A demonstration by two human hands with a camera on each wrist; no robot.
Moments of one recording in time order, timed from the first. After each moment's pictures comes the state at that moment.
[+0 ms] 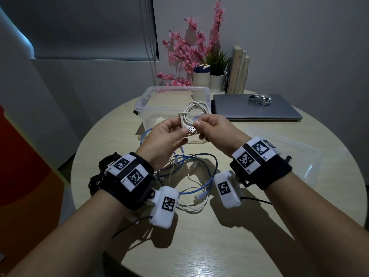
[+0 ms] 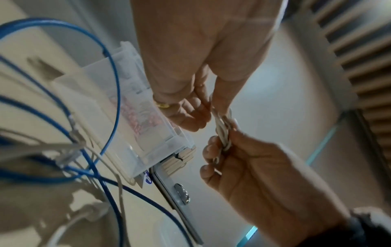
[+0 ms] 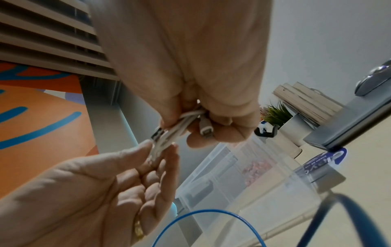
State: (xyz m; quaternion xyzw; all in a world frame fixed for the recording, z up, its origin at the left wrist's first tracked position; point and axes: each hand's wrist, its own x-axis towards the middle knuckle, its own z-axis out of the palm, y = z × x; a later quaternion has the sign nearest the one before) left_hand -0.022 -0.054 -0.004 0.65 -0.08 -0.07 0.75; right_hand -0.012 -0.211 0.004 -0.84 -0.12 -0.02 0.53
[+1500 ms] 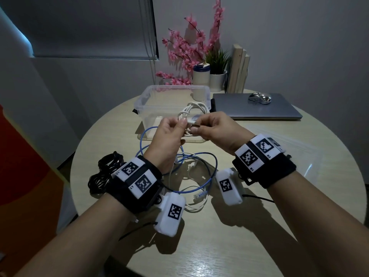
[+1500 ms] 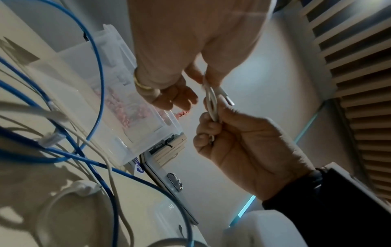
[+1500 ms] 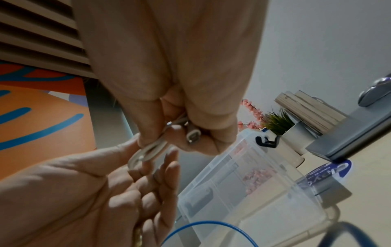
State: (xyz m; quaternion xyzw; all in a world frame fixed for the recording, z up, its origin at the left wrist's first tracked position) left_hand -0.031 -0.071 -0.005 0.65 -0.05 0.02 0.76; right_hand -0.018 -0.214 0.010 -0.82 -0.16 0.00 0.55
